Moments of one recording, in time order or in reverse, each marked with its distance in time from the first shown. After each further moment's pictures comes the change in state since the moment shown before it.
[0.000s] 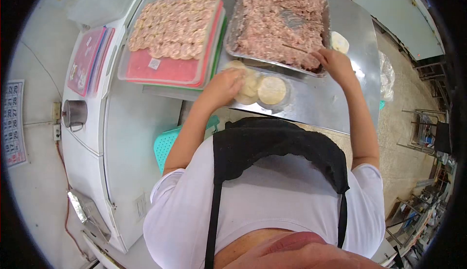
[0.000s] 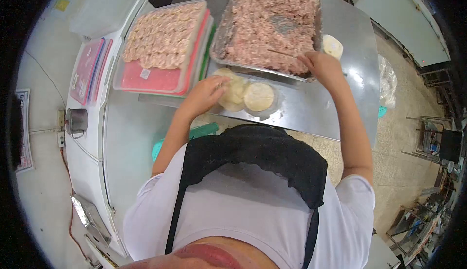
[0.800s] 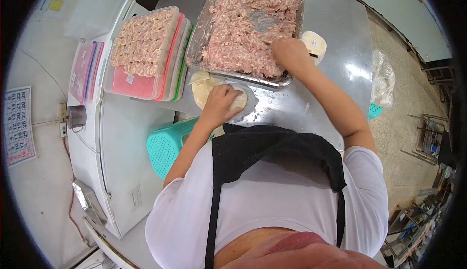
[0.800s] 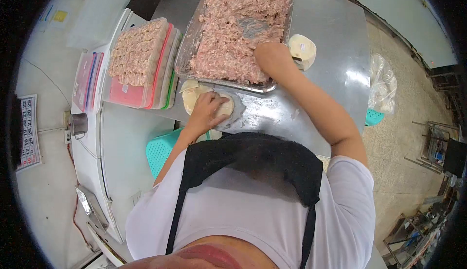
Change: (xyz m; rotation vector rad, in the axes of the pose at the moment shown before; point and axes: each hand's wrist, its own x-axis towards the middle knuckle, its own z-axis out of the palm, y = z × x) left_hand 0.037 0.061 0.110 0.184 0.222 0.144; right_hand 0.064 0.052 0.034 -0.345 0.093 -0.442
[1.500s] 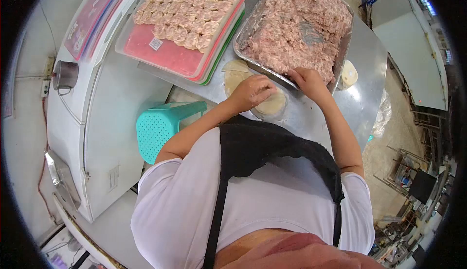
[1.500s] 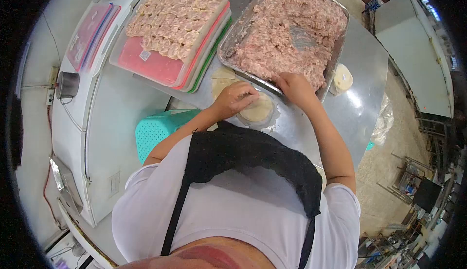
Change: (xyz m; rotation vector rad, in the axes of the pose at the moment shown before) left_hand 0.000 -0.053 -0.024 -0.478 0.048 0.011; right_hand 0.022 -0.098 -0.018 0.684 -0.275 0.207
